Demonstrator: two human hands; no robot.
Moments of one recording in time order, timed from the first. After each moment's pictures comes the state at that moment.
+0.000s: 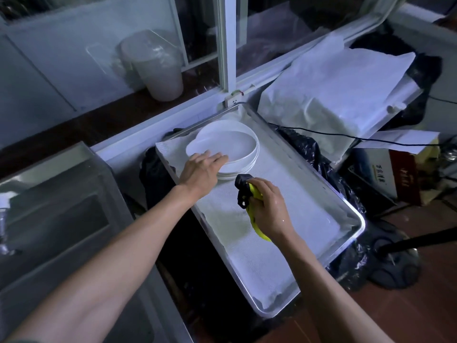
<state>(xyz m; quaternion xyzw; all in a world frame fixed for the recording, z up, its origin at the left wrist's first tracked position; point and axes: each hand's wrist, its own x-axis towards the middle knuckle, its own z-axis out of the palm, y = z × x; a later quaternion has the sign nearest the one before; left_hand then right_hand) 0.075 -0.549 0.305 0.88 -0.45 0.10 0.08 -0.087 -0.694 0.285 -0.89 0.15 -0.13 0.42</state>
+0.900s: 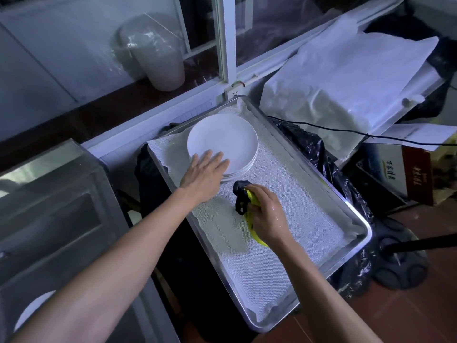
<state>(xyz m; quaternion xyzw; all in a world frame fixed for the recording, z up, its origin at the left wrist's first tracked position) 0.103 -0.577 0.254 0.91 -0.41 -0.07 -0.08 -0.072 -0.716 0.247 -0.89 0.16 -0.08 0.42</state>
